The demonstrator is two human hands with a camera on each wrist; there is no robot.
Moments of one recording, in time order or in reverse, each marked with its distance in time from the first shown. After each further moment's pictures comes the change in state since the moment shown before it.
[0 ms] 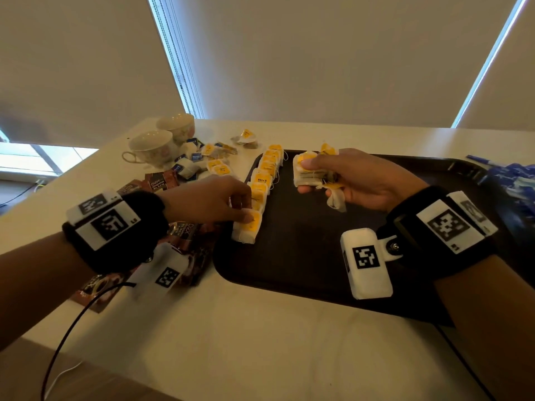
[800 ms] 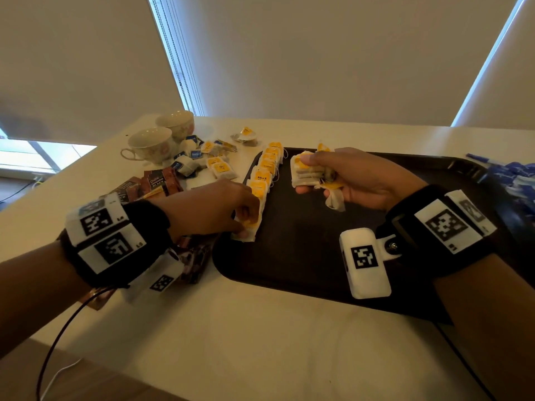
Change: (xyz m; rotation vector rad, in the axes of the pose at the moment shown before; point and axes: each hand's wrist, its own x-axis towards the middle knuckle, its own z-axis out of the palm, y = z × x) left_hand -0.003 0.001 0.011 0.189 0.011 0.175; right_hand -0.002 -0.001 0.004 0.011 -0.006 0.022
